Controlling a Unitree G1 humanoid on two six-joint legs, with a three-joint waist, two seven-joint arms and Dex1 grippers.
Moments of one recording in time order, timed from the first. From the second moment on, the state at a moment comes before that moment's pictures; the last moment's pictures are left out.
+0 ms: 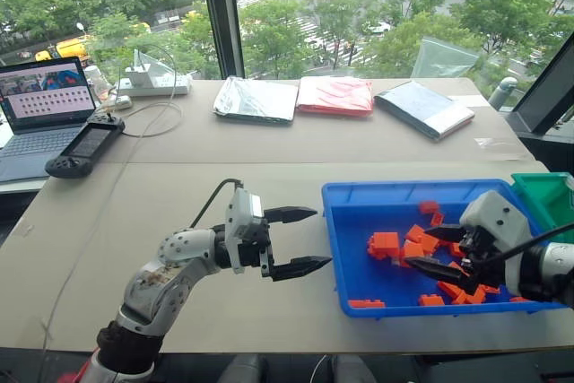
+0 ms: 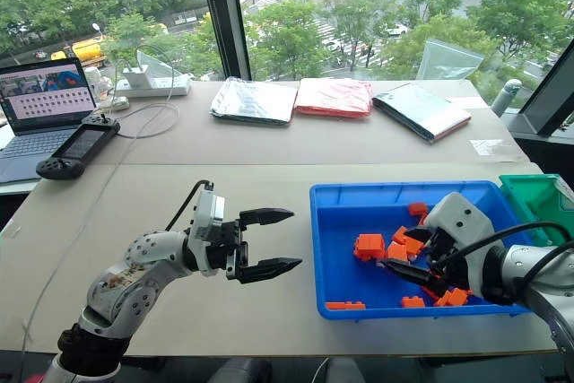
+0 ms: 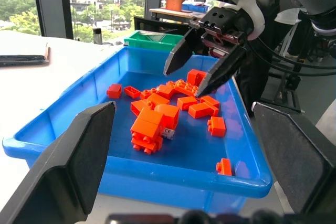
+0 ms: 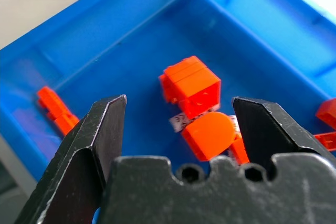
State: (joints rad) left arm -0.27 0.45 -0.16 -0.42 -0.60 0.42 -0.96; right arm 0.10 -1.04 -0.40 -0.75 0.53 0.92 0.89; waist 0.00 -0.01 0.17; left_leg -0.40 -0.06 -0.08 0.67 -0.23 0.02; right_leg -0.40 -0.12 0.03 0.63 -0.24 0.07
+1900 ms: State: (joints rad) left arm -0.26 0.46 -0.16 -0.43 -0.61 0.45 -0.95; right arm 0.09 -1.24 -0.34 -0.43 0.05 0.86 0.90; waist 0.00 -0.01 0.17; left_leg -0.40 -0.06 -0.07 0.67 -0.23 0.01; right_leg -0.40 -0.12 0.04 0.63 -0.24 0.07
